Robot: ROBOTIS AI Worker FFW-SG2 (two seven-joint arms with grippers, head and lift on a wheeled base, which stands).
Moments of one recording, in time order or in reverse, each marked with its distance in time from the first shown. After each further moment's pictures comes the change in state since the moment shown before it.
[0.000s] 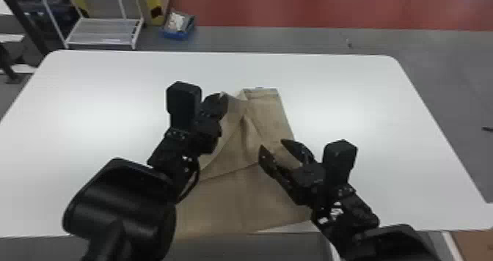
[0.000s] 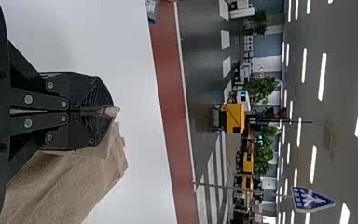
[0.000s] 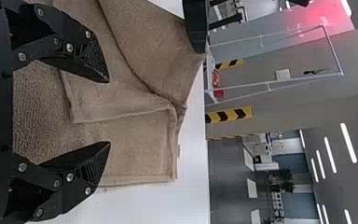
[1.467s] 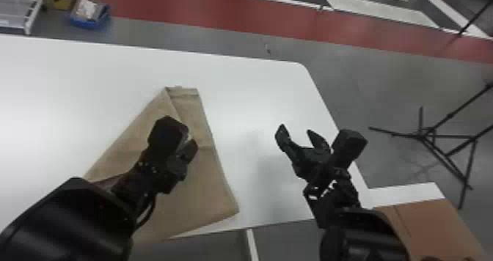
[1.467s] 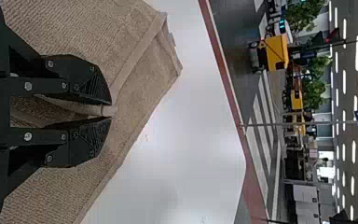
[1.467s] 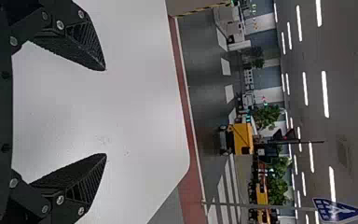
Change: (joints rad) left arm -0.048 -0.014 -0.242 0.108 -0.129 0.129 -0.060; right arm -0.031 0.001 -0.398 -0.012 -0.142 -0.007 -0.179
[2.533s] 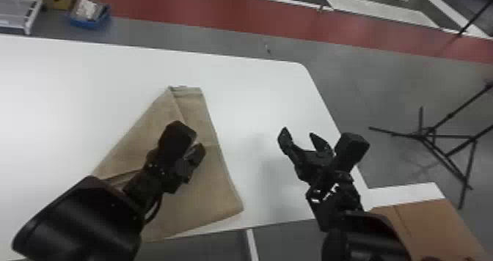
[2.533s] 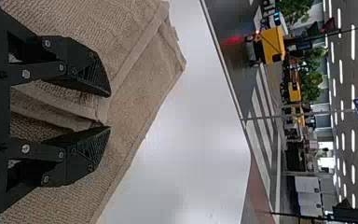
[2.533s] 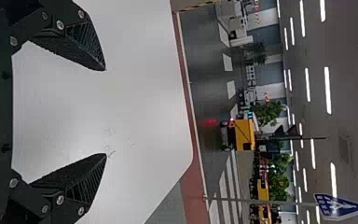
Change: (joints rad) left arm -0.049 -0.008 -0.035 0.123 -0.014 -0.081 0.017; right arm 0.013 0.001 -0.012 0.002 0.000 -0.006 0.000
